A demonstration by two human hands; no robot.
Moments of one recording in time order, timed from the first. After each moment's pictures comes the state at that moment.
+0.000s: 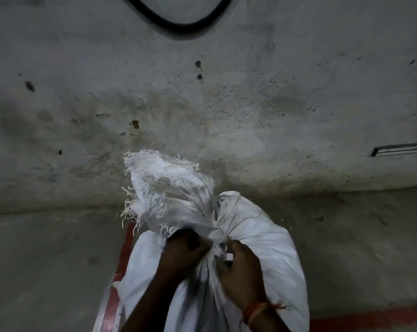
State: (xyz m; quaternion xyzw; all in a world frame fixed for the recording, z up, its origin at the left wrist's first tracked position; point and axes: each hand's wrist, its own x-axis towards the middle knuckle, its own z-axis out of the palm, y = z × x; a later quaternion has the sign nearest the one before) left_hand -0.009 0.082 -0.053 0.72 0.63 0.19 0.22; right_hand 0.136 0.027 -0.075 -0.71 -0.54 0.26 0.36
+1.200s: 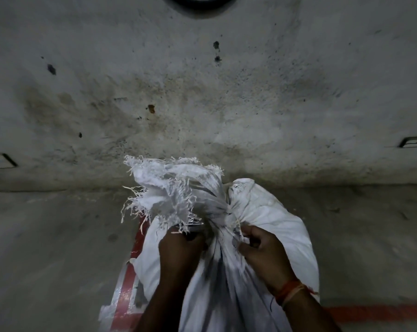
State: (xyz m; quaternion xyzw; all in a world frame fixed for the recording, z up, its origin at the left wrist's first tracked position) left_hand -0.019 0.038 -0.039 0.49 0.72 0.38 0.32; right_hand 0.165 0.024 -0.066 -0.65 -0.49 0.42 0.41
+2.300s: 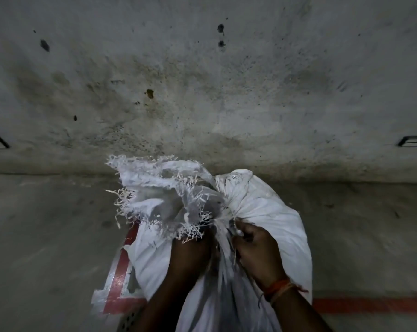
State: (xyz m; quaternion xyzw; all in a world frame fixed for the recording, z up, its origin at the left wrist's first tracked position) left_hand 0.001 0.030 -0.082 0.45 0.63 0.42 0.47; right_hand 0.154 0.020 -0.075 -0.67 -0.52 0.35 0.39
